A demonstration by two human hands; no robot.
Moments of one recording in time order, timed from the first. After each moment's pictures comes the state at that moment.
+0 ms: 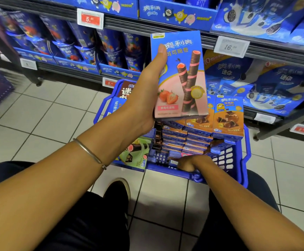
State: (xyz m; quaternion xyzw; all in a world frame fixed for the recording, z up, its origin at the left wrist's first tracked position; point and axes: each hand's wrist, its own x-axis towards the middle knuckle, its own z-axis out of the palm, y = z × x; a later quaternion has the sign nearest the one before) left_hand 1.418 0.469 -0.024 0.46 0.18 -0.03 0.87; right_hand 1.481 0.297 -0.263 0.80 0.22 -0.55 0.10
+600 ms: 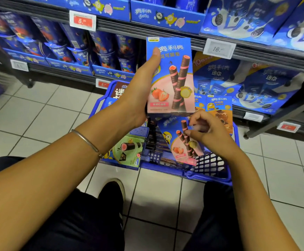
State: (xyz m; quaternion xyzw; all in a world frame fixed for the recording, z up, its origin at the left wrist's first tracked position) left_hand 1.430 0.468 -0.027 0.48 0.21 -0.05 0.85; right_hand 1.477 0.252 -0.134 0.80 0.22 -0.18 -0.53
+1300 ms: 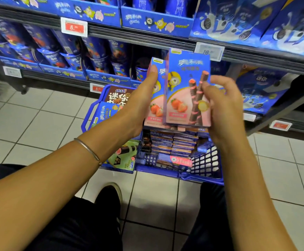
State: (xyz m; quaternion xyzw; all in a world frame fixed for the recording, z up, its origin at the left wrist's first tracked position) left_hand 1.434 0.454 -0.046 0.57 0.22 -0.08 0.79; right_hand 1.473 0.290 -0.053 0.62 0.00 -0.04 -0.78
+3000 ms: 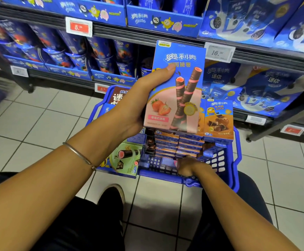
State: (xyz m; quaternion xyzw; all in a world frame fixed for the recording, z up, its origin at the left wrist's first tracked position) left_hand 1.401 0.484 -0.022 0.56 0.11 0.01 0.82; right_hand 1.486 0.270 -0.289 0.86 0.17 -0.48 0.04
